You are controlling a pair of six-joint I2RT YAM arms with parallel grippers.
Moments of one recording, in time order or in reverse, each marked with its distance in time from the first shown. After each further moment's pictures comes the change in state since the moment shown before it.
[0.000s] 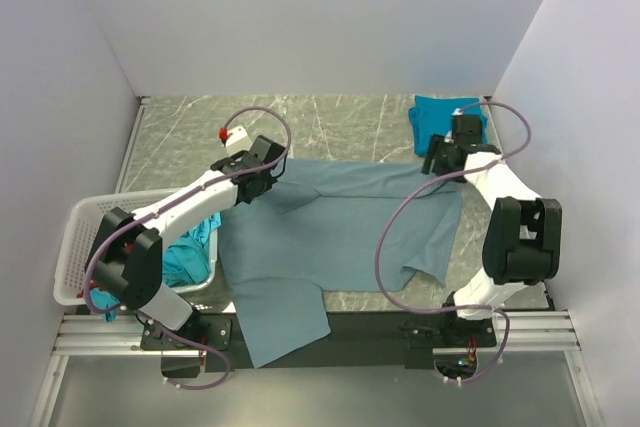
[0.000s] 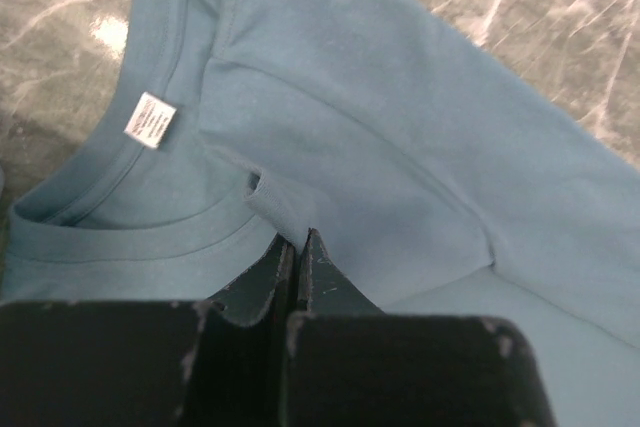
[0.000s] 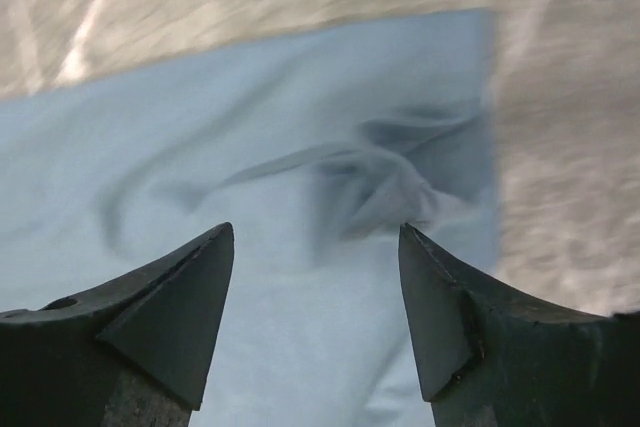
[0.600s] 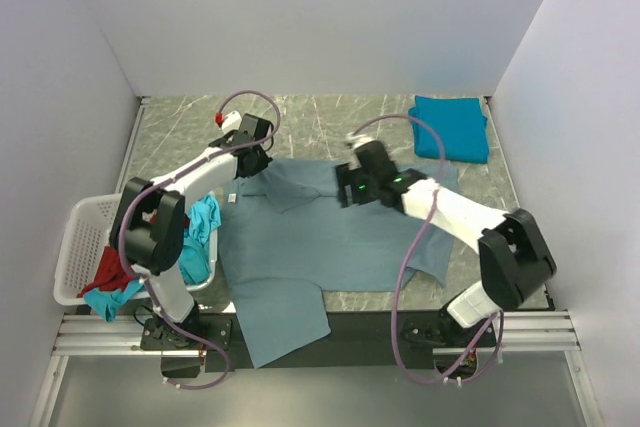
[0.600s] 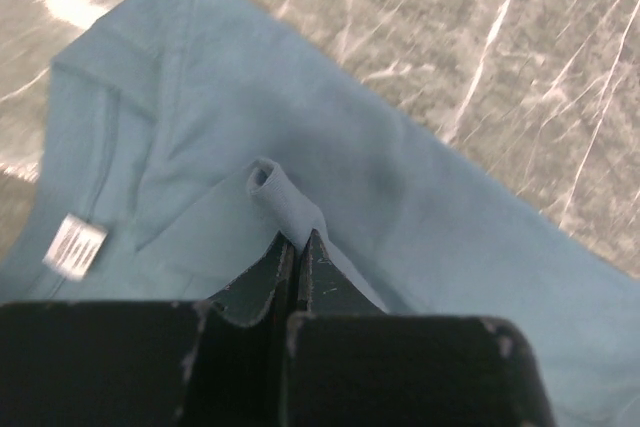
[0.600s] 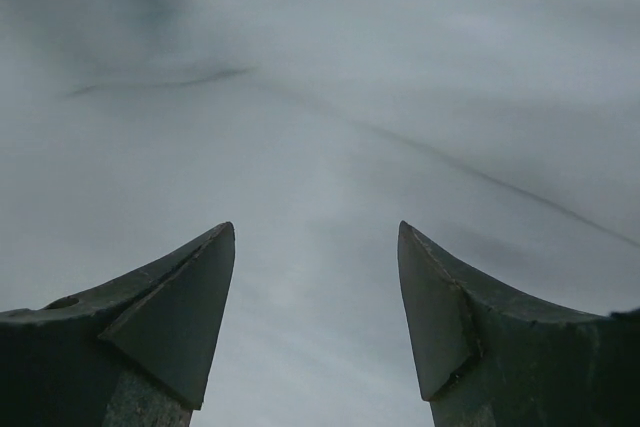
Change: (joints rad) left arm 0.168 0.211 0.129 0.145 0.175 0.086; right arm 0.632 -0.130 -0.120 0.106 0.034 0.045
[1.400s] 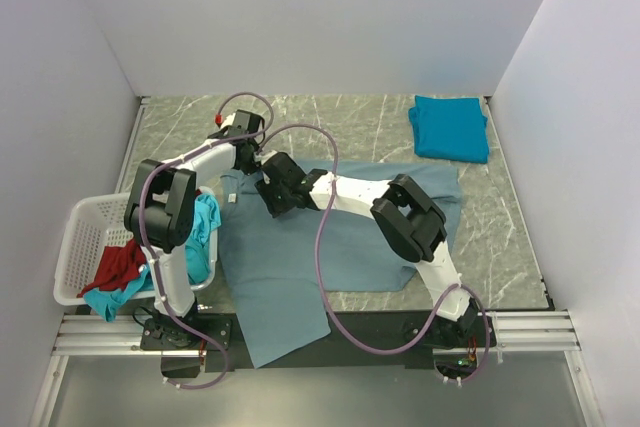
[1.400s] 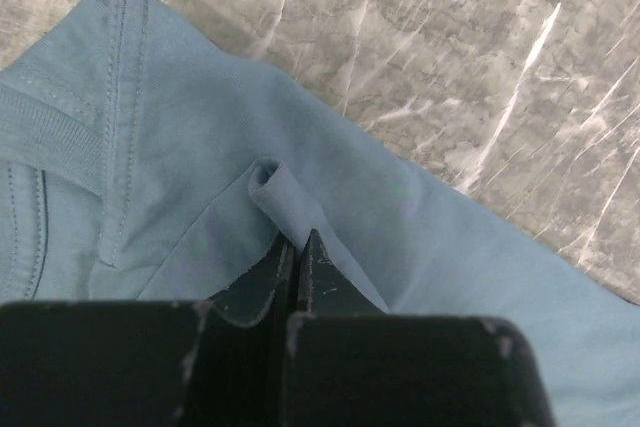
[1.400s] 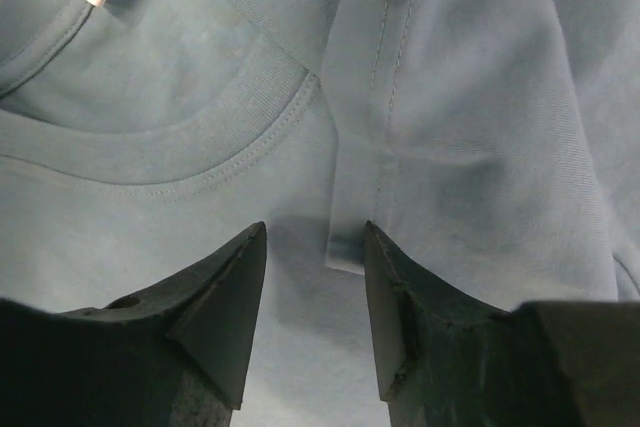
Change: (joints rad) left arm 0.109 0.194 0.101 0.044 0.201 0.036; right arm 0.345 0.669 0.566 0.069 -0.002 -0.042
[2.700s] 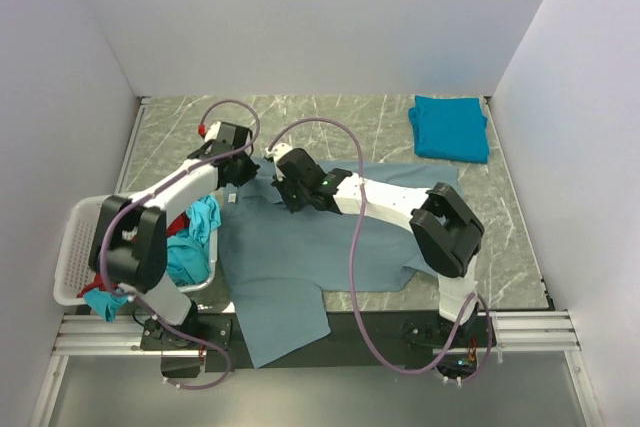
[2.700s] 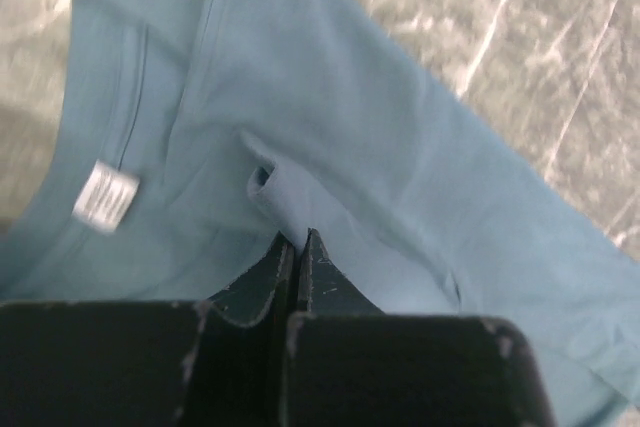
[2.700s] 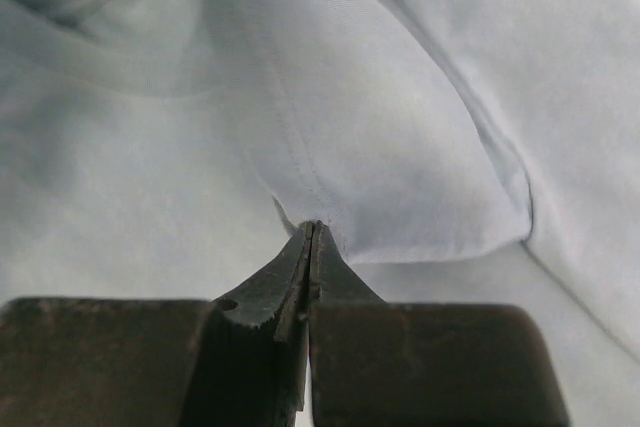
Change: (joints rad) left arm -0.013 -0.299 -0.227 -0.005 -0.010 -0.060; right arm 0.002 -0.252 -0.169 -0.010 0.045 -0.063
